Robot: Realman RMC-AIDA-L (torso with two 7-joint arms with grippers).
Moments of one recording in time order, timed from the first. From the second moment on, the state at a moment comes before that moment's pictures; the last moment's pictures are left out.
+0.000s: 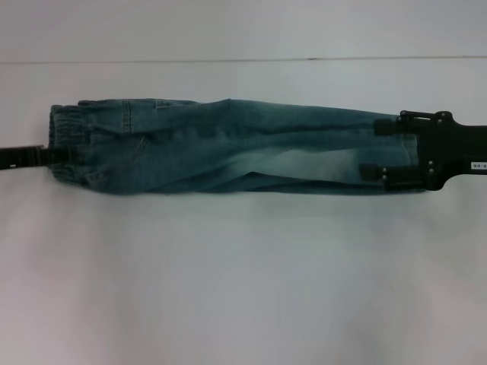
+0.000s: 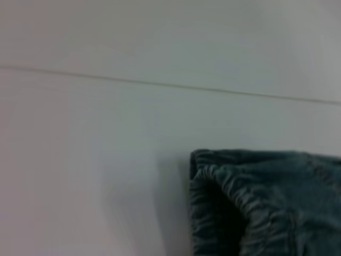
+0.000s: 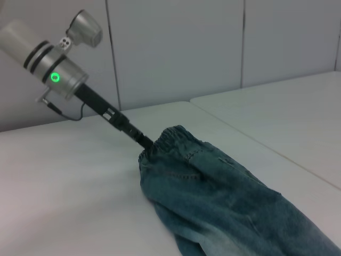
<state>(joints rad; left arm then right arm) -0.55 -2.08 0.61 0.87 2.46 1.07 -2.21 0.59 1.97 -0.65 -0.64 -2.05 -1.56 1.26</state>
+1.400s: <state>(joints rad) -0.69 -2.00 0.48 0.68 2.63 1.12 -2.38 0.62 1.99 -0.68 -0.64 -2.05 -1.54 1.22</state>
